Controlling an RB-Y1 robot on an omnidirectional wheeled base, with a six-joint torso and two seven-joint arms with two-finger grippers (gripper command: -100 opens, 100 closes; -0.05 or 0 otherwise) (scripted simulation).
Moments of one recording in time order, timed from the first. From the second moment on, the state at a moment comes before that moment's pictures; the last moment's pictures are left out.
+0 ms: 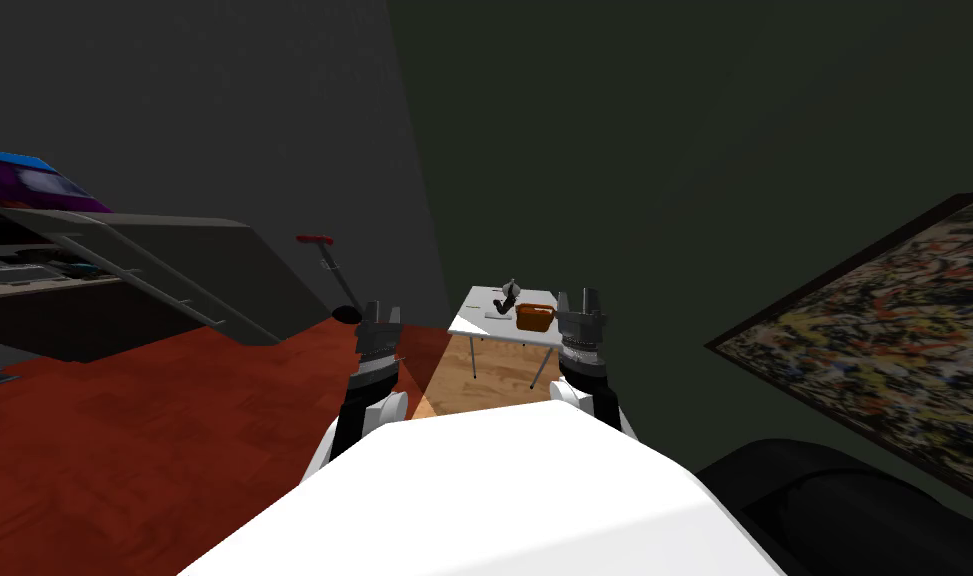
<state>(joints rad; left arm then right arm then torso) 0.47 -0.04 0.02 -2.24 -0.05 -0.48 0.12 0.54 0.01 0.03 -2.36 -0.04 -0.64 0.00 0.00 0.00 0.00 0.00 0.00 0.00</state>
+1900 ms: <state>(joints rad) 0.47 -0.04 0.02 -2.24 -0.05 -0.48 0.12 0.52 -0.50 0.18 -2.12 0.15 -0.68 -0.01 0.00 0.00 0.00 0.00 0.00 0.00</state>
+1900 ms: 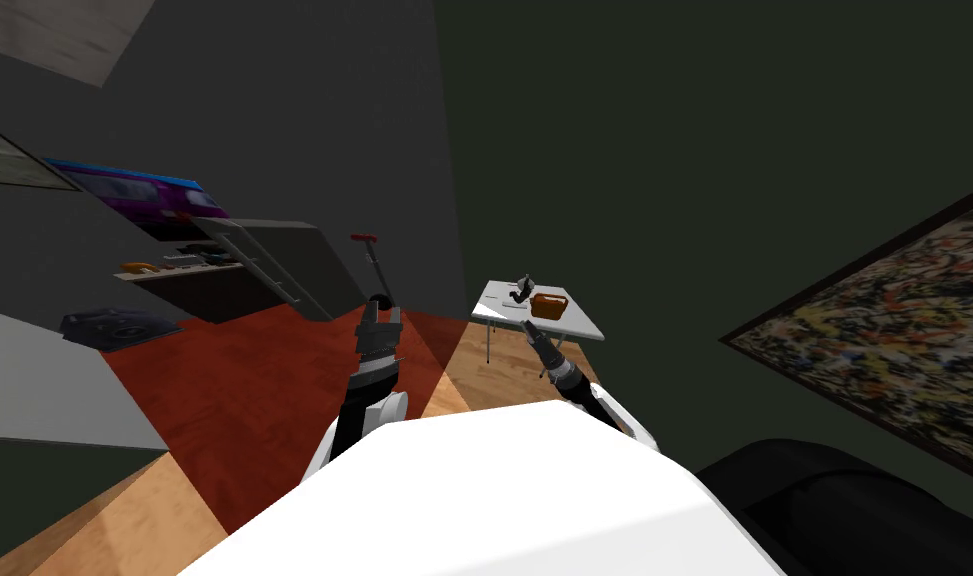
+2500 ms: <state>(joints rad) 0.47 -0.04 0.02 -2.24 -0.05 -0.48 0.12 0.52 -0.68 0.24 -2.03 0.23 -0.69 0.00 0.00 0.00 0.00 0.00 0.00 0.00</state>
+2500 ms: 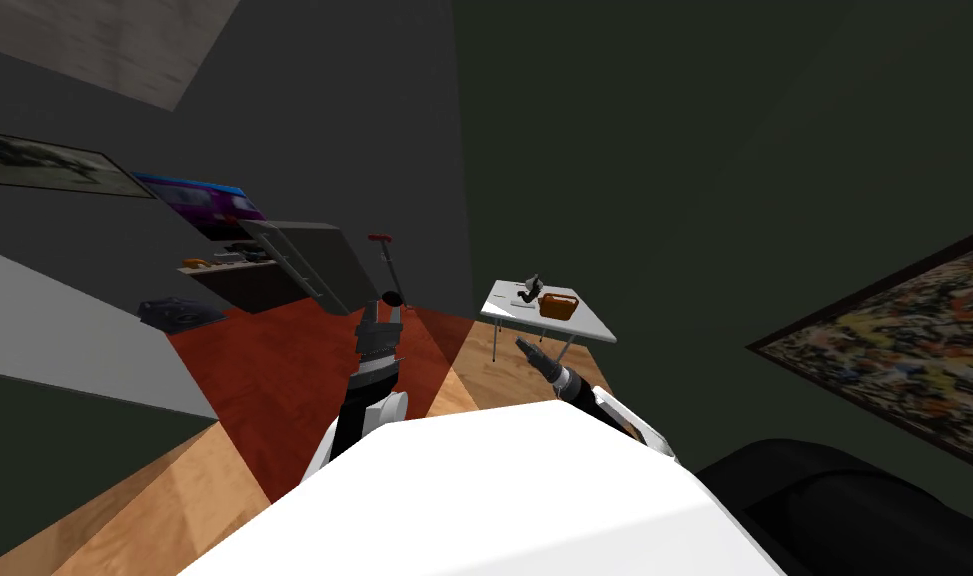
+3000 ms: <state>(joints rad) 0.47 -0.04 0.02 -2.24 -0.05 -0.48 0.12 0.50 -0.81 0.29 -1.91 0.28 -0.72 0.01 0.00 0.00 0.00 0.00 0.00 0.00</state>
